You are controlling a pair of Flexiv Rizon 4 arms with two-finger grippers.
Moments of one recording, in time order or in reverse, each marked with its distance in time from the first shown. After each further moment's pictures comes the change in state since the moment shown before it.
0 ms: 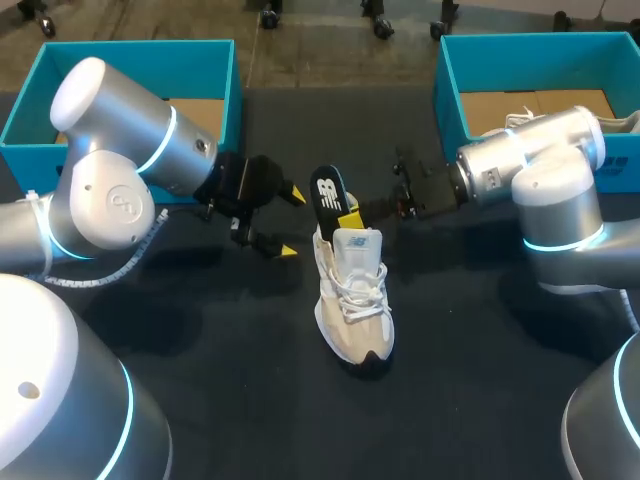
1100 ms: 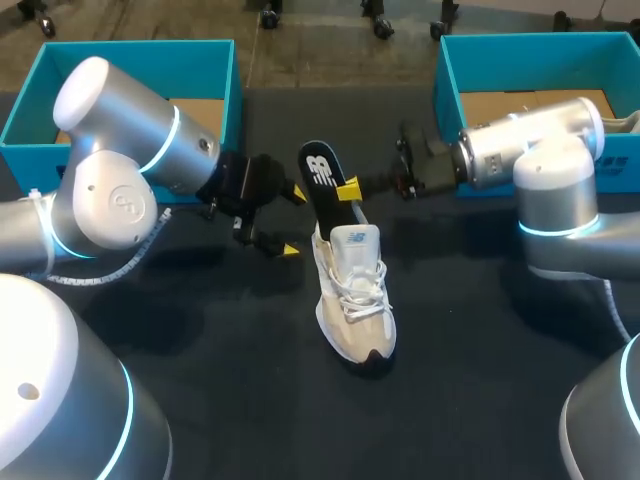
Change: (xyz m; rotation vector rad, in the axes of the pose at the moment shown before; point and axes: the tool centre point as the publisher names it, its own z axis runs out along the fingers) left arm -0.002 -0.002 0.002 -0.008 -0.005 -0.006; right arm -0.012 0.043 -0.010 -0.101 0.017 -0.145
